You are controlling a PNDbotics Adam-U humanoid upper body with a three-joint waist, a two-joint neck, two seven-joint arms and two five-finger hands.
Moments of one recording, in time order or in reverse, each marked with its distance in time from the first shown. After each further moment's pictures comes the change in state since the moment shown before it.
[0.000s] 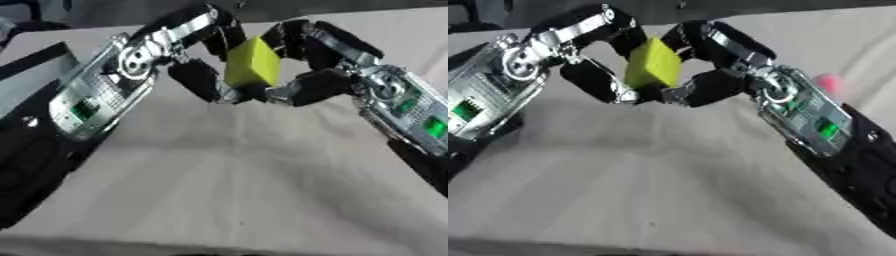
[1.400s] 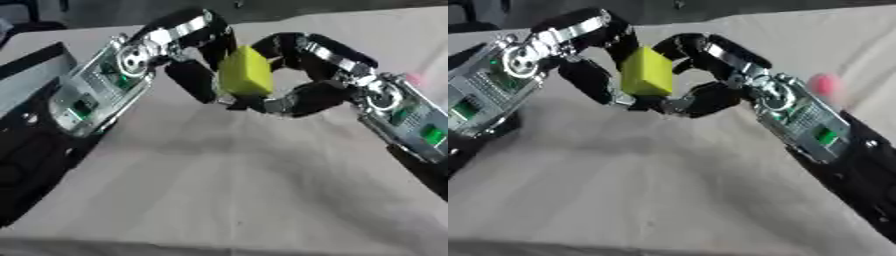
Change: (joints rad) left arm 0.001 0.012 0.001 0.023 0.032 0.008 -0.054; right arm 0.018 0.002 0.007 0.007 0.086 -0.005 0.048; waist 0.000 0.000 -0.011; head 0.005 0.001
